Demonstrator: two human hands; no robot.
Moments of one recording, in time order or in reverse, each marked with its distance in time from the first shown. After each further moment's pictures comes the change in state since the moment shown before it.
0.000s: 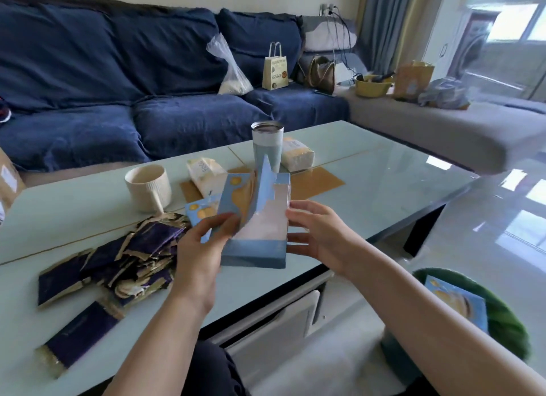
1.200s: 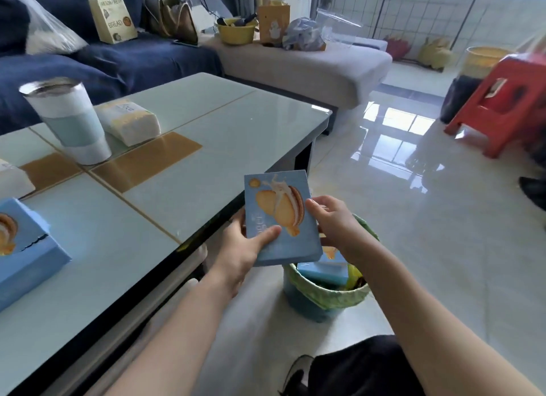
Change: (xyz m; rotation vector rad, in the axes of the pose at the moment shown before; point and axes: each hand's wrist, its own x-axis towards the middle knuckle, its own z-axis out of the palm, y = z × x) left_hand -0.041 -0.147 0.235 0.217 -0.650 -0.298; right_hand -0.072 0.059 -0.254 -0.243 0.682 0.015
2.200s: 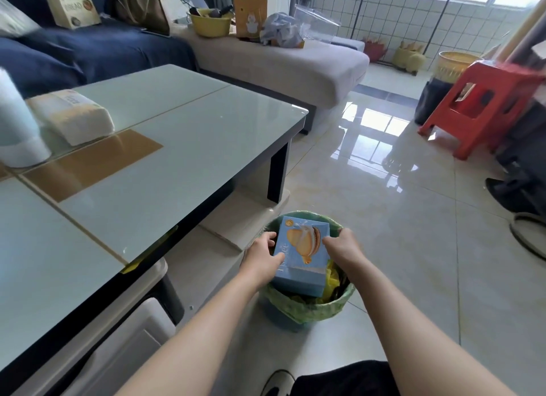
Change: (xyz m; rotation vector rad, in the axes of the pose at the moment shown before) left_hand 0.079 -0.074 0.078 0.686 -0.139 0.022; right_hand 0.057 0.082 -0.066 -0.396 0.337 0.238
